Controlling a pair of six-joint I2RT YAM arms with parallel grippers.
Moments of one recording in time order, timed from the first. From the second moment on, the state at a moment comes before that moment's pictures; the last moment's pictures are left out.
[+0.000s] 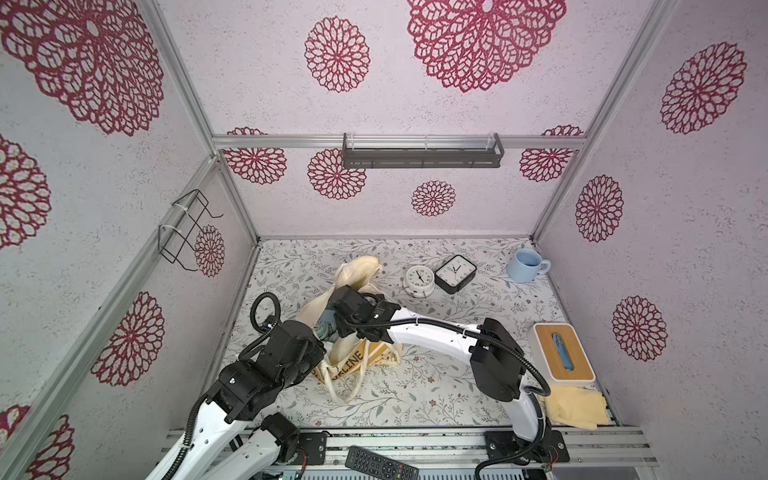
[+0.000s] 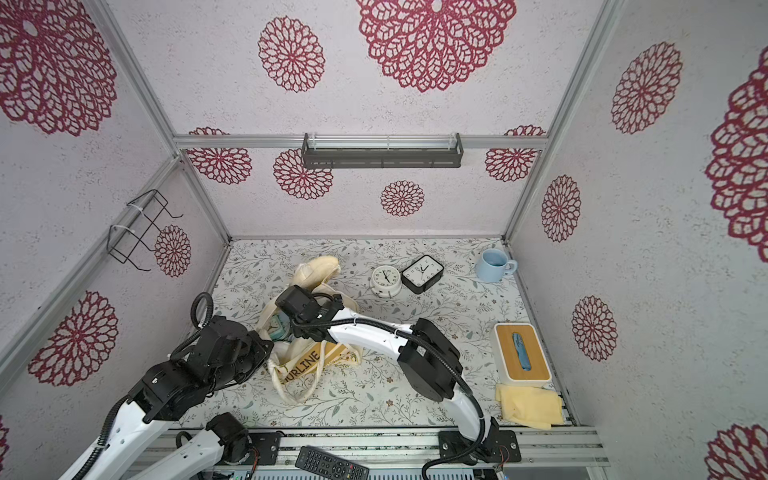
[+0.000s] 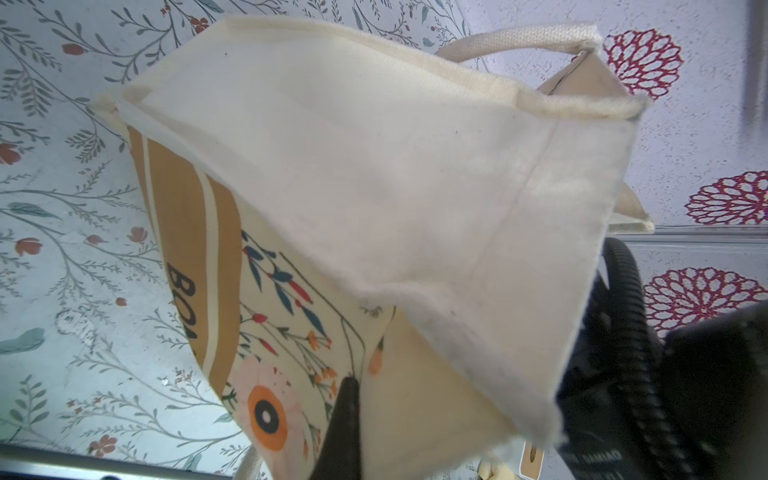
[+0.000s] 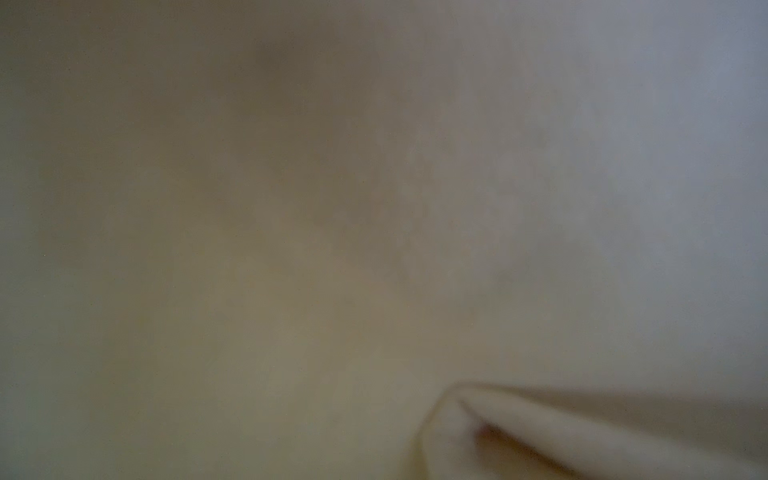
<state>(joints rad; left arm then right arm) -0.61 0.69 0.88 -1.02 -0.20 -1.29 1.11 2.11 1.77 -0.34 0.32 2.06</state>
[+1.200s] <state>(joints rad) -0.61 0.65 0.88 -1.06 -0.24 -1.31 1.06 2.00 1.45 0.07 0.39 2.10</state>
